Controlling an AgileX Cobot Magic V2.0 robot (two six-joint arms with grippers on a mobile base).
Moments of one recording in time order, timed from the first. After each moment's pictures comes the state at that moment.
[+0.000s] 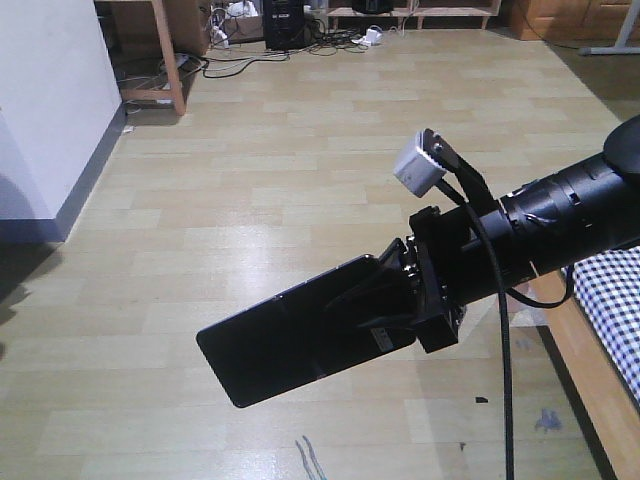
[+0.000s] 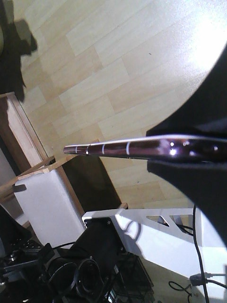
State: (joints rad) left arm 0.04 -0.01 0.03 -0.03 0.18 0.15; right arm 0.28 1.48 -1.10 1.06 1.21 -1.18
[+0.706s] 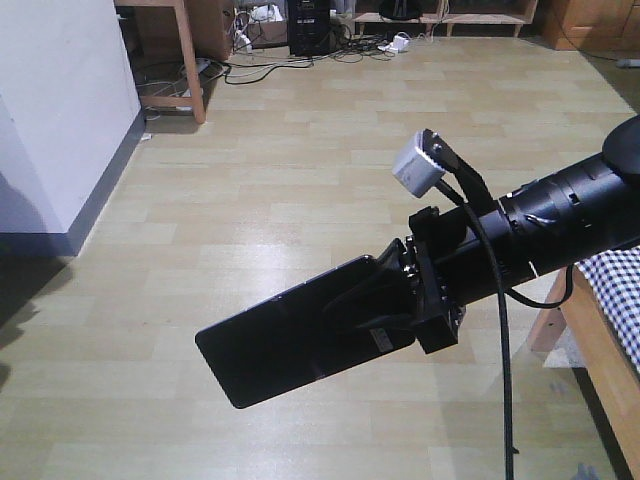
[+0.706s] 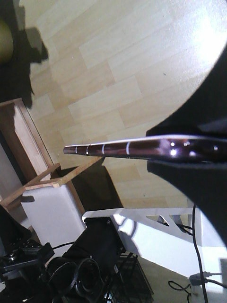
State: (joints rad) left arm 0.04 -0.01 0.03 -0.03 0.18 0.15; right arm 0.28 1.48 -1.10 1.06 1.21 -1.18
